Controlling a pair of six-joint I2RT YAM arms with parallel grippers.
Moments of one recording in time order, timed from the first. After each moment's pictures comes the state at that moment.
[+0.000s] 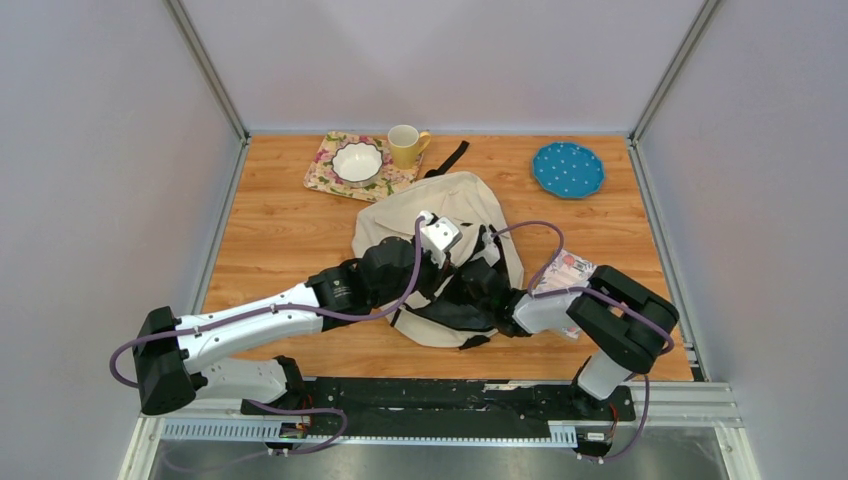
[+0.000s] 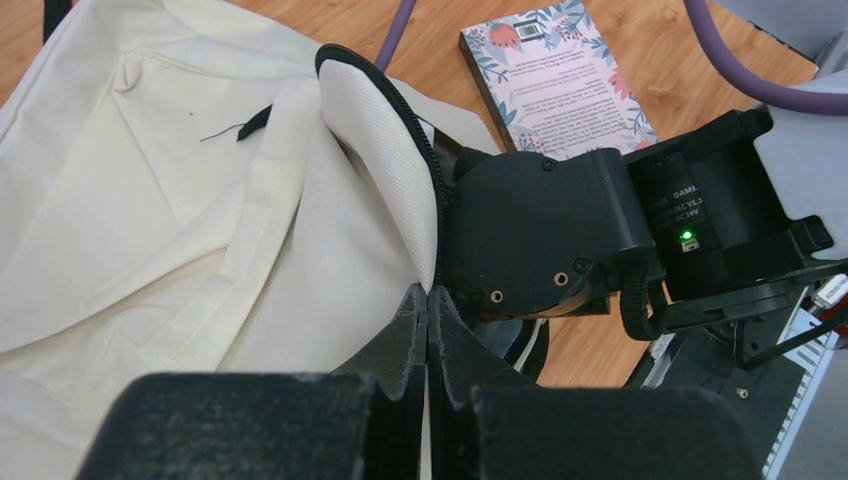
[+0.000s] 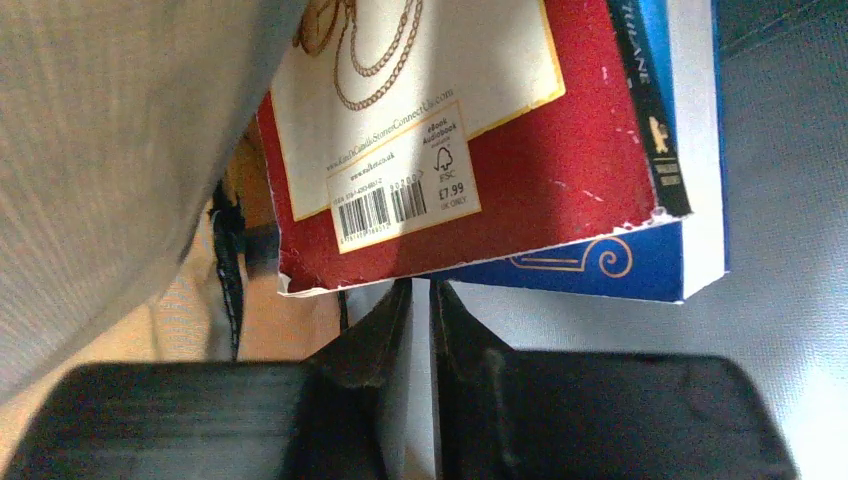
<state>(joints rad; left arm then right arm) -1.11 1.18 0.92 -0.09 -0.14 -0.14 0.88 1.60 0.51 0.59 0.20 1.13</state>
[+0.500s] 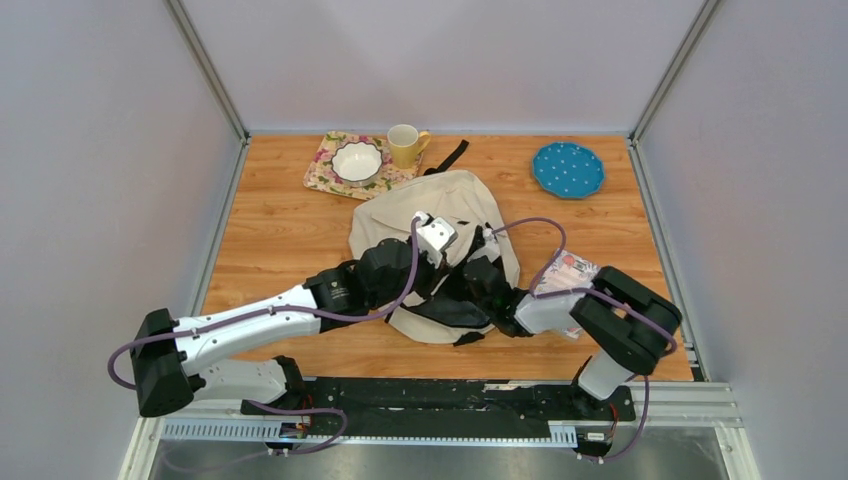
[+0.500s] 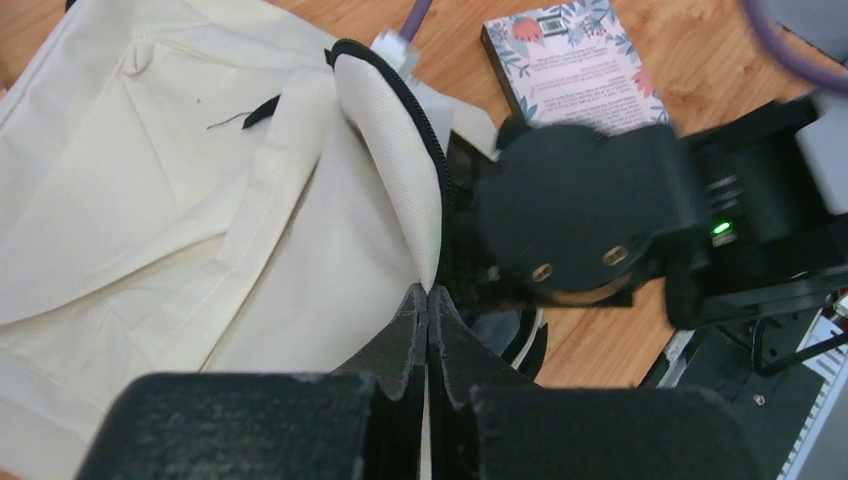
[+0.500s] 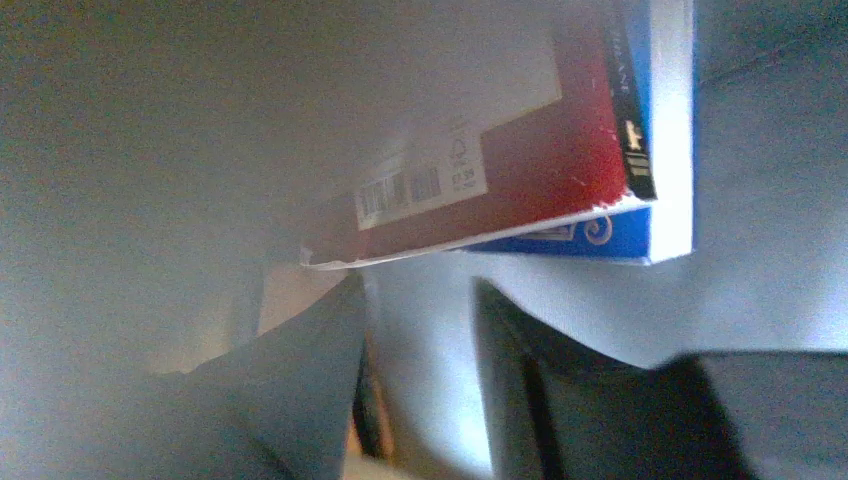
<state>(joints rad) -1.10 1.18 0.92 -0.10 -0.18 -0.15 0.88 1.67 0.55 0.68 0.21 1.11</state>
